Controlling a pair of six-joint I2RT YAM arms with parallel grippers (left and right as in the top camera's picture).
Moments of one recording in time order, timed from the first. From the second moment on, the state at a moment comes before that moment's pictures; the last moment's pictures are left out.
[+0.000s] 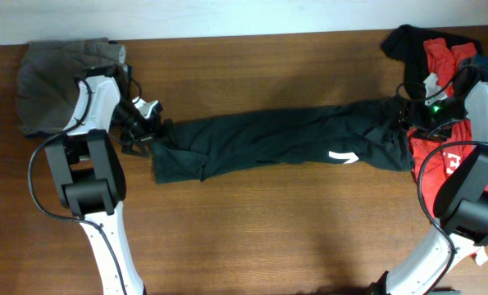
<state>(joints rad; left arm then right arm) 0.08 2.40 1.95 -1.39 0.37 0.14 -0.44 2.09 1.74 -1.19 -0.34 -0.18</state>
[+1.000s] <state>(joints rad) 0.14 2.36 1.95 -1.29 0.07 -0.10 -0.44 2.09 1.74 -1.19 -0.34 -0.18</state>
